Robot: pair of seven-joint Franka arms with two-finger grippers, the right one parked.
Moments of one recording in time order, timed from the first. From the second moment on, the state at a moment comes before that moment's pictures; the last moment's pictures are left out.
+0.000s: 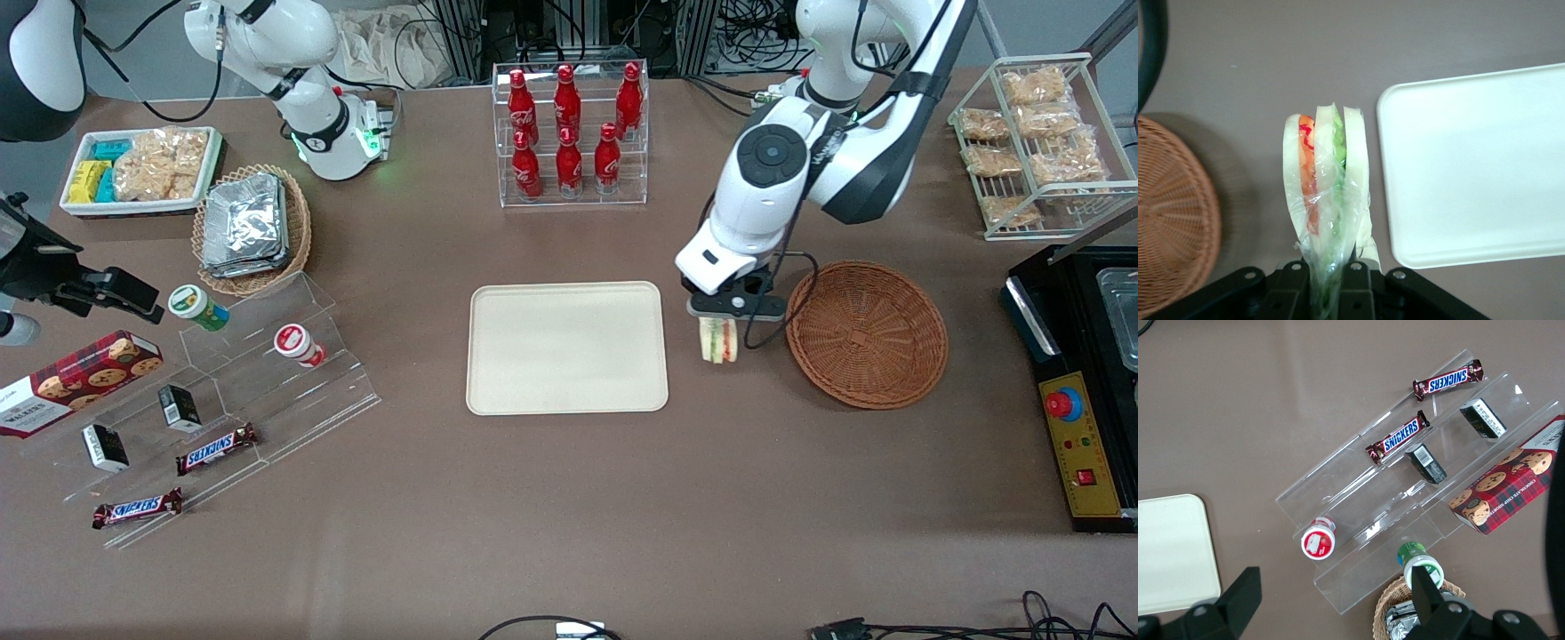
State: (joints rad) arm -0.02 0.14 -0.59 -2.02 0.13 2.14 -0.57
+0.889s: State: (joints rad) arm -0.19 0.52 -0.61 -1.83 0.31 2.15 -0.69
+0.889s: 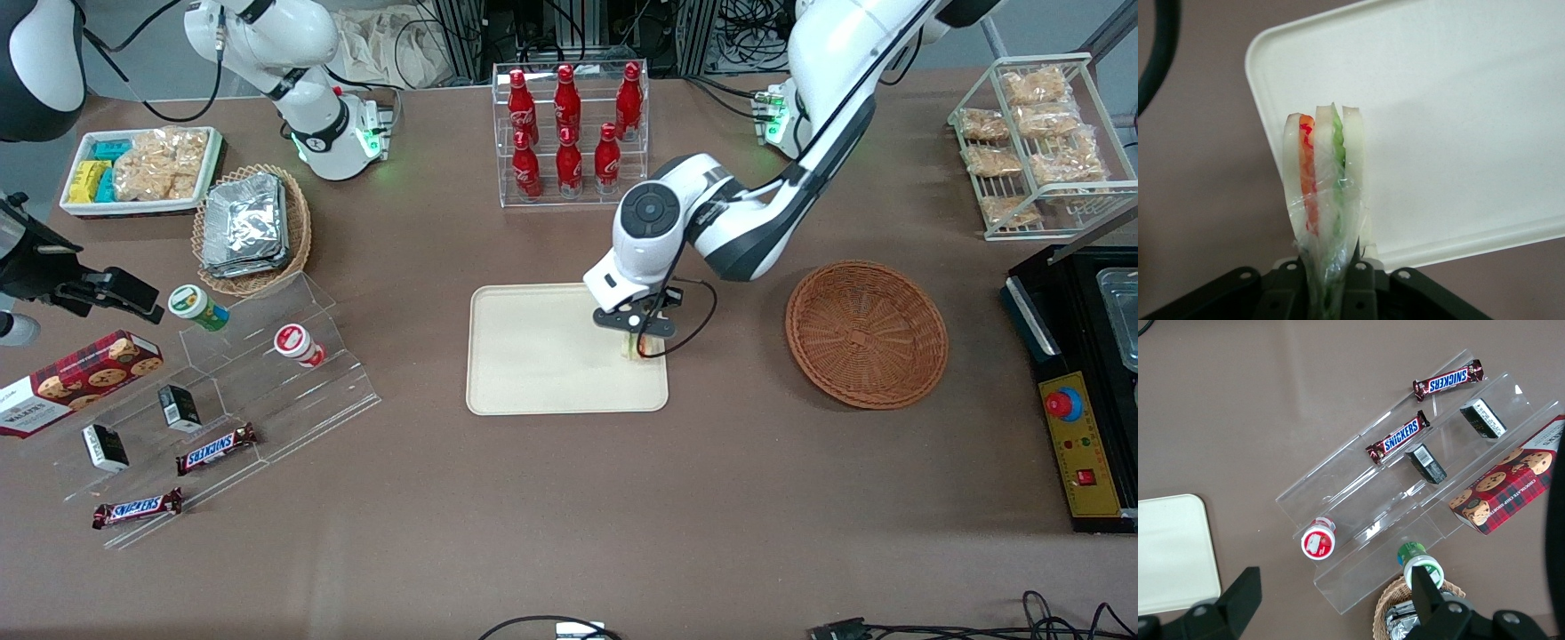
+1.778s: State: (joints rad) arm -0.26 0.67 -0.60 -1.78 0.43 2.15 -0.81
